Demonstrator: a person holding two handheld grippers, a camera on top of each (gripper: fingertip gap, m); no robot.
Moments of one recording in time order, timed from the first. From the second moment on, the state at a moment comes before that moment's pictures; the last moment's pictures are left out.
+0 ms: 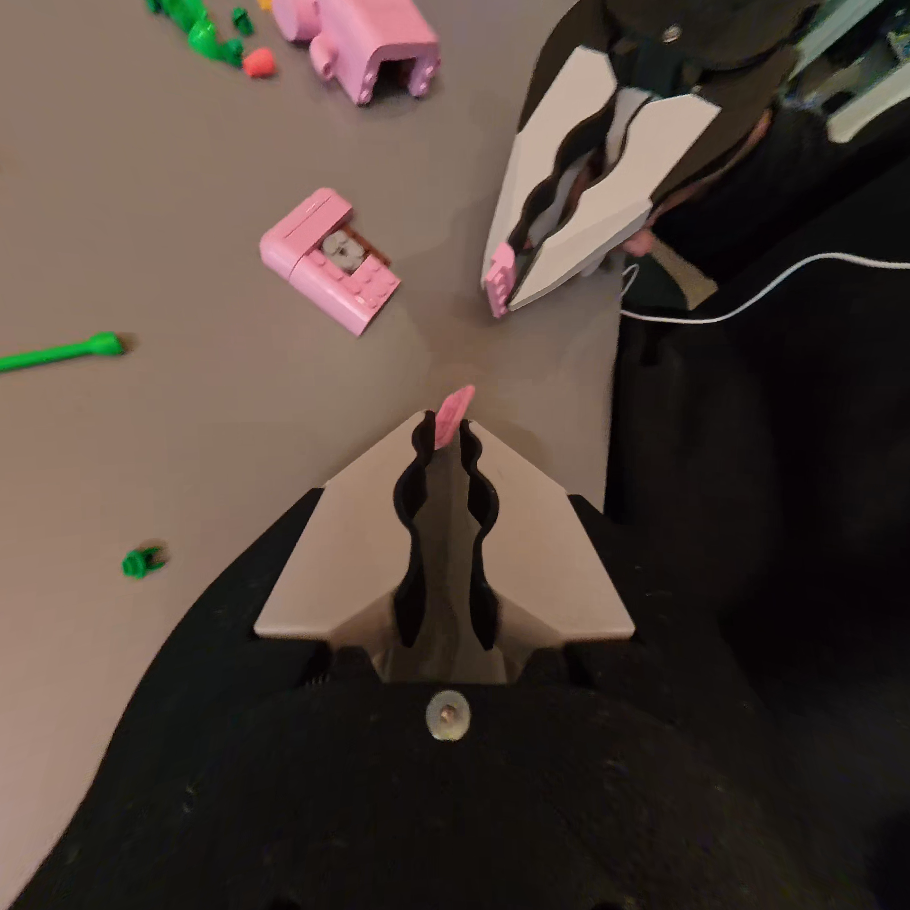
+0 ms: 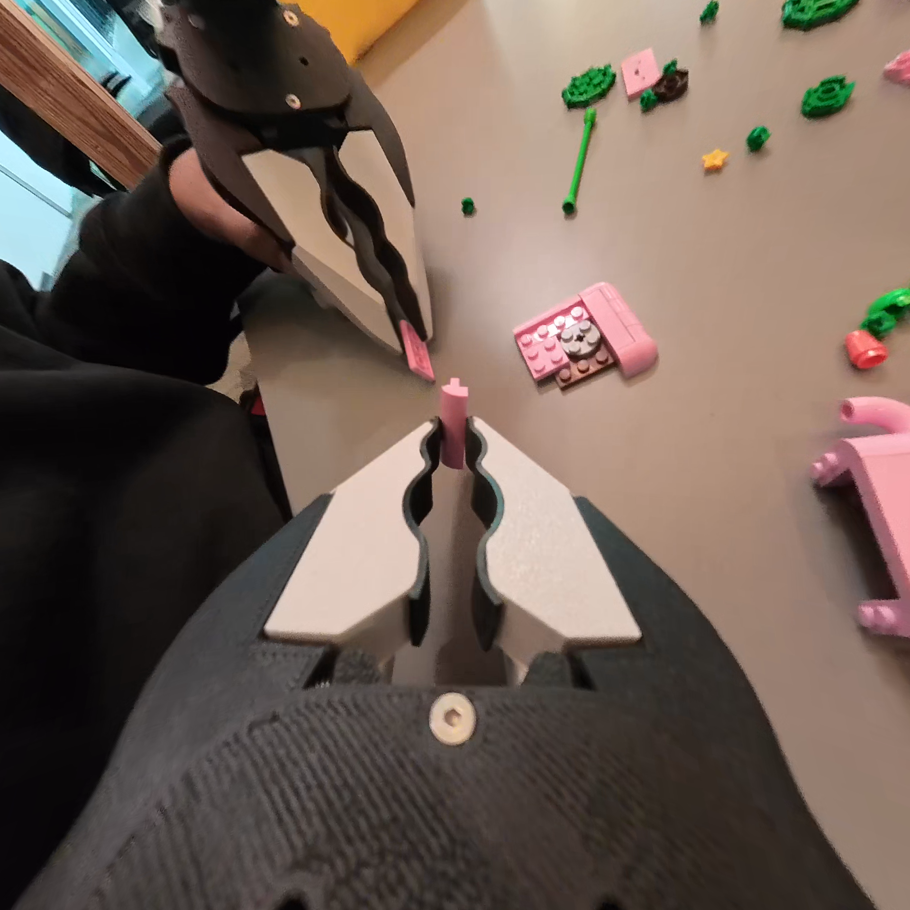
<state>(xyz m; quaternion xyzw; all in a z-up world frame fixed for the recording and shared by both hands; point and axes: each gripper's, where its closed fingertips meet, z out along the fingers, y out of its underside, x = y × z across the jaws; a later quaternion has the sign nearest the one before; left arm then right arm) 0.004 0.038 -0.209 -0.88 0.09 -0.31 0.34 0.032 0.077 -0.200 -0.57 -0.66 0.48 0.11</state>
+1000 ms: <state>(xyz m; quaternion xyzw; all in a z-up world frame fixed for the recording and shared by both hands) 0.028 0.071 -0.158 -0.75 -0.01 -0.49 0.44 0.029 0.079 -0.147 -0.38 -0.72 0.44 0.39</state>
